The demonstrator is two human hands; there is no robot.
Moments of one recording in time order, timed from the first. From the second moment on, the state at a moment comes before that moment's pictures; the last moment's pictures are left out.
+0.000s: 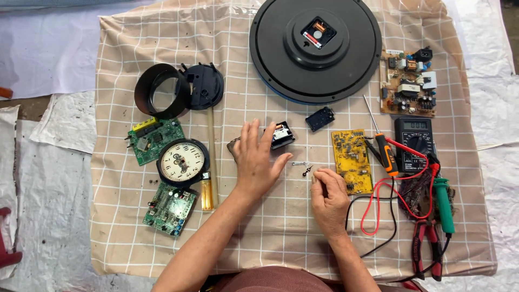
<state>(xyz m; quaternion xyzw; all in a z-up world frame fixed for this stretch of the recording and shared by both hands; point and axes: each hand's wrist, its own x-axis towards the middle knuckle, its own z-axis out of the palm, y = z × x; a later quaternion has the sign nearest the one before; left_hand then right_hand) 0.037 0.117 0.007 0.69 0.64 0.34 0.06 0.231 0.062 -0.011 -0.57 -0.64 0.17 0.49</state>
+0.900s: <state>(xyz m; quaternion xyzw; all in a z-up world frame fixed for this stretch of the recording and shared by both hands) 0.022 0.107 -0.022 0.10 0.15 0.55 0.82 0.228 0.063 -0.008 -0.57 -0.65 0.16 0.48</state>
